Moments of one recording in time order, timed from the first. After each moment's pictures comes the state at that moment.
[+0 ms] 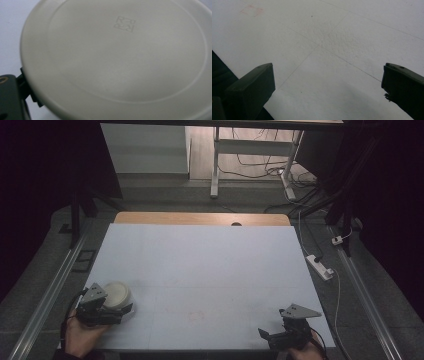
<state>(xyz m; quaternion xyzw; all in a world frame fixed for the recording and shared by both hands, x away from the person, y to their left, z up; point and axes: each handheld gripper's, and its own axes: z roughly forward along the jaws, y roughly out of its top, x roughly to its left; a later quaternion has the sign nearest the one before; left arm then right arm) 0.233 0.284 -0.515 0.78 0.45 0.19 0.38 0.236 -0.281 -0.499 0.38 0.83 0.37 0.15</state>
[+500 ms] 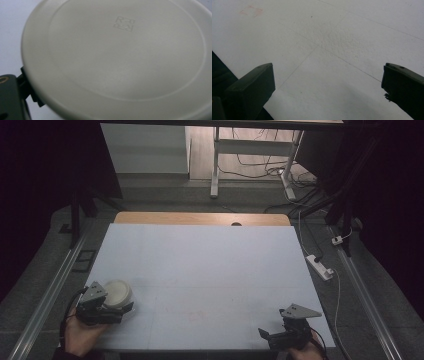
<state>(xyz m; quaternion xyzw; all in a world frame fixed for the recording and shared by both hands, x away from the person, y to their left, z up) 0.232 0.278 -0.503 0.79 0.44 0.19 0.39 0.236 -0.281 -0.499 0.38 0.83 0.37 0.15</state>
